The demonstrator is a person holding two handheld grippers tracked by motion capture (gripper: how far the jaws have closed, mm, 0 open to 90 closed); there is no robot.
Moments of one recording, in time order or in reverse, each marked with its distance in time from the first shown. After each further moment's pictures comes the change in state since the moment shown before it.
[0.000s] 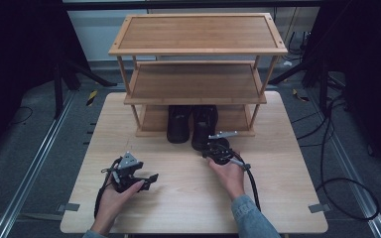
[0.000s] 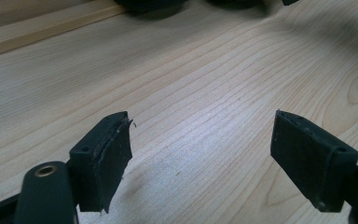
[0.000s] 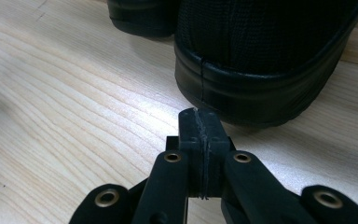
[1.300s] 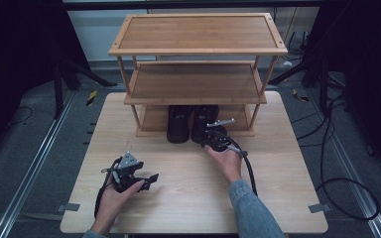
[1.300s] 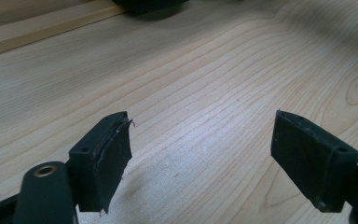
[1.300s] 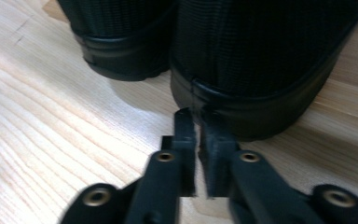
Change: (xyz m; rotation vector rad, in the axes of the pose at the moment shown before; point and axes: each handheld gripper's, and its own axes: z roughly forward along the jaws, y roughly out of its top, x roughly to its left) left arm 0.001 0.000 0.000 -0.002 -0.005 -0.003; right arm -0.015 0.034 0.017 0.019 -0.012 0.009
